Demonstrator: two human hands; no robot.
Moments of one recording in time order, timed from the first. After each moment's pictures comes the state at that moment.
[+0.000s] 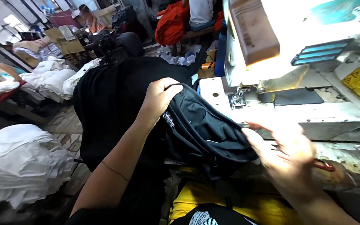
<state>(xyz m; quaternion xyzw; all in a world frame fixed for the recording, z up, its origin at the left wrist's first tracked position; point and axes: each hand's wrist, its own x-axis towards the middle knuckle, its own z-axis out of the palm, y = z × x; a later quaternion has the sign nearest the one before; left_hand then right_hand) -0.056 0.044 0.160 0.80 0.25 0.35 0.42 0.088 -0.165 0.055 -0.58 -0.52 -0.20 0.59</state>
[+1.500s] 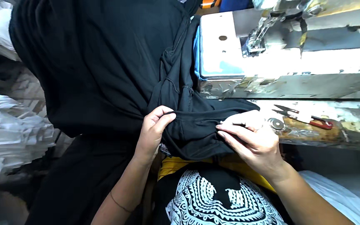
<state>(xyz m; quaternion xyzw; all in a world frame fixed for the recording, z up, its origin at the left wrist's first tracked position) -0.134 -0.043 0.023 0.64 0.34 0.32 0.61 0.069 -0.195 -0.031 -0.61 -0.62 -0.06 0.49</state>
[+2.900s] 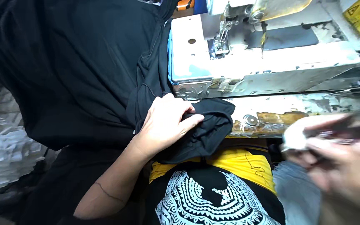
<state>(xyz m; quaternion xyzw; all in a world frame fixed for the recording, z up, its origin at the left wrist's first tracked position) -0.065 -0.043 0.060 0.97 0.14 0.12 0.17 0.116 -0.294 0.019 -0.56 -0.37 0.27 0.69</state>
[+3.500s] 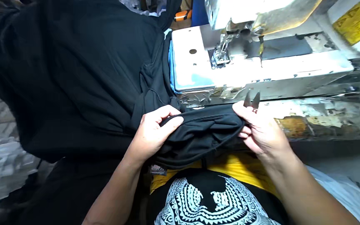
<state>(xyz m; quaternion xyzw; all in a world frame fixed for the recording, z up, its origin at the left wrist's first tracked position) -0.092 -0.027 0.050 0.81 0.17 0.24 0.51 0.100 -0.191 0.012 -0.50 -0.17 0.38 0.76</state>
